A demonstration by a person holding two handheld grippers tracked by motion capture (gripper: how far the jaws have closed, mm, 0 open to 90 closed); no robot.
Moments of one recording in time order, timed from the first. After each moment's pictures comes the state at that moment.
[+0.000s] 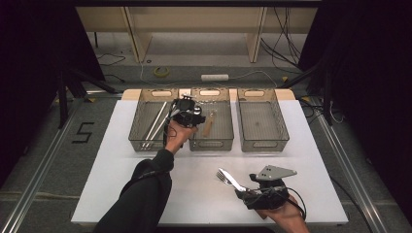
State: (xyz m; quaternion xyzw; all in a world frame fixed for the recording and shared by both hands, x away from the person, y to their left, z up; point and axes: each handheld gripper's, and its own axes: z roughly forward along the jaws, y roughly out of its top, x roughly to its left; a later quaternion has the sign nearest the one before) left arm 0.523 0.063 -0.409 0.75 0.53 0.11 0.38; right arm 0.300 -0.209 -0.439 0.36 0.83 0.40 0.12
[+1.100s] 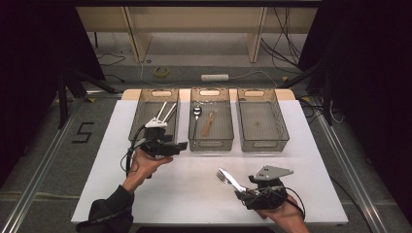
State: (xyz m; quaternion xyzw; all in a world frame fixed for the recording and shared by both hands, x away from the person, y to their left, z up) left arm 0.415 0.142 -0.412 0.77 0.45 0.10 0.44; right arm 0.301 -0.206 -0.442 0.36 0.84 0.38 0.11
